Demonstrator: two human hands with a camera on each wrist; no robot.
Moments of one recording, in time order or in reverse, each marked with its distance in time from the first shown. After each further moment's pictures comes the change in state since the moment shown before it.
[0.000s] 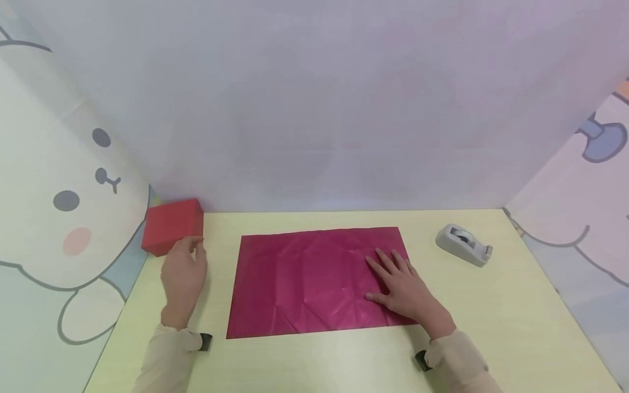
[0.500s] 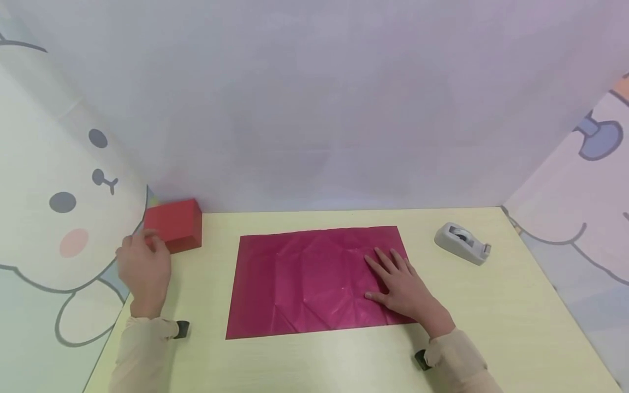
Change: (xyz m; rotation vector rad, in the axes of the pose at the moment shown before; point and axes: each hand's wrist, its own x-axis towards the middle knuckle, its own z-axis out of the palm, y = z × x) left_hand 0.033 -0.036 -0.031 0.015 0.273 -0.094; right_hand 0.000 0.000 0.001 0.008 -0.007 0.009
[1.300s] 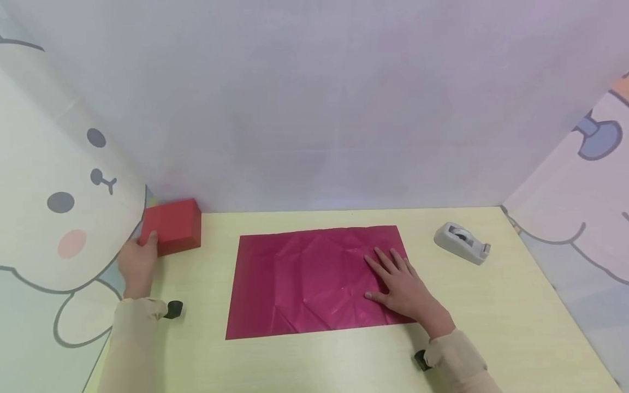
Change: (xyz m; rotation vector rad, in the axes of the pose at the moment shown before) left_hand 0.044 -0.049 0.013 -0.037 -0.392 -0.357; right_hand -0.001 0.000 0.002 0.014 0.004 -0.001
